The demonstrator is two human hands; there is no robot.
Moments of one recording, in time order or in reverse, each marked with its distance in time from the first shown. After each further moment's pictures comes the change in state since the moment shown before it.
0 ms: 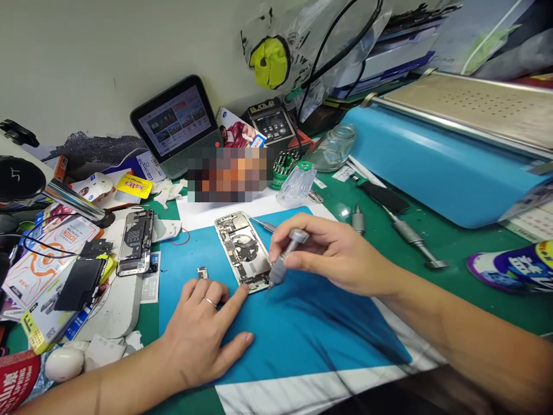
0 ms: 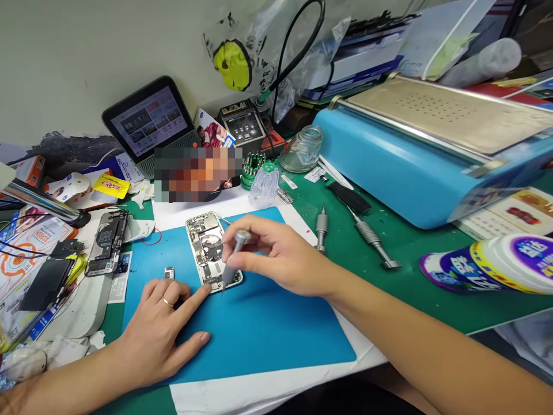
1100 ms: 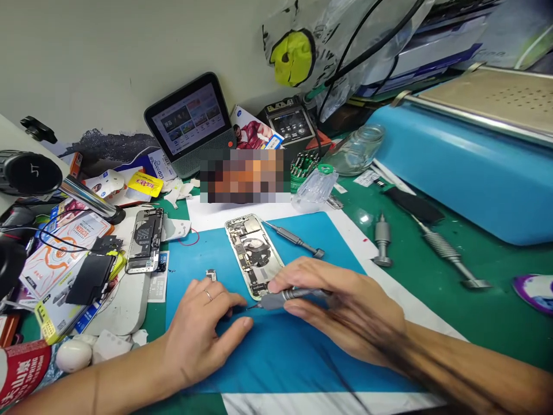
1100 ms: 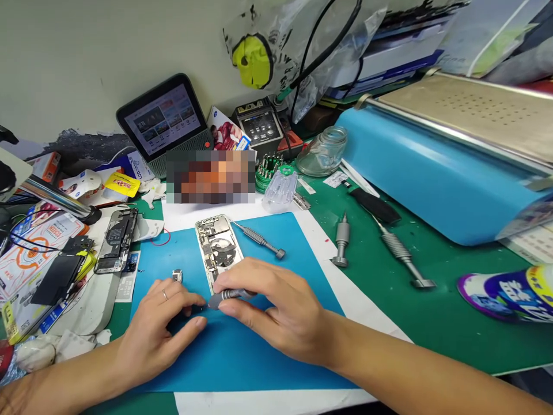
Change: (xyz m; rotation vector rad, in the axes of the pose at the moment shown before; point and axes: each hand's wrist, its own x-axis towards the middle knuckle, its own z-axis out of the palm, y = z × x) left_hand 0.000 -0.004 -0.001 -0.373 0.175 -0.192; right_hand -0.023 0.012 0.039 -0.306 0.086 -0.472
